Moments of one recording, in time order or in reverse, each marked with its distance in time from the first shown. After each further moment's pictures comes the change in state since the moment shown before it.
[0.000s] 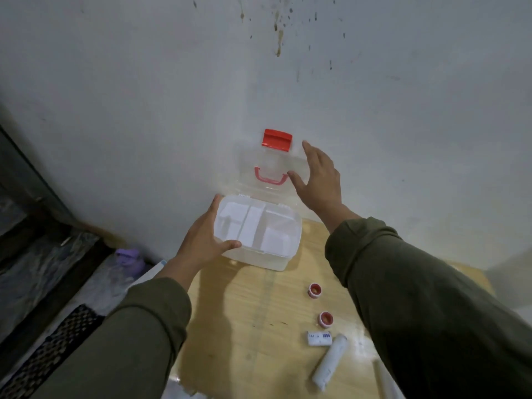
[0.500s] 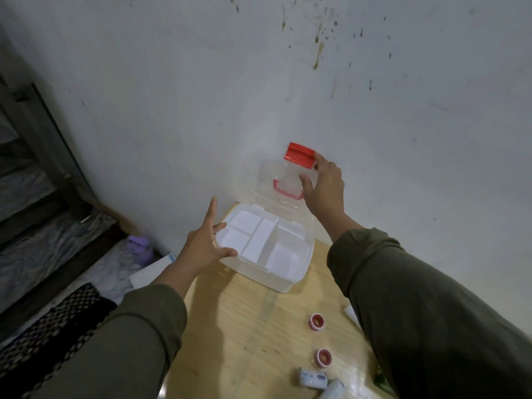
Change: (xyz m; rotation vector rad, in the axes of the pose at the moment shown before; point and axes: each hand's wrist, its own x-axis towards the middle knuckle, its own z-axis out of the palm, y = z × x) left_hand 0.010 -0.015 0.005 -0.164 0.054 -0.157; right_hand 0.042 -0.009 0.028 0.137 -0.038 0.001
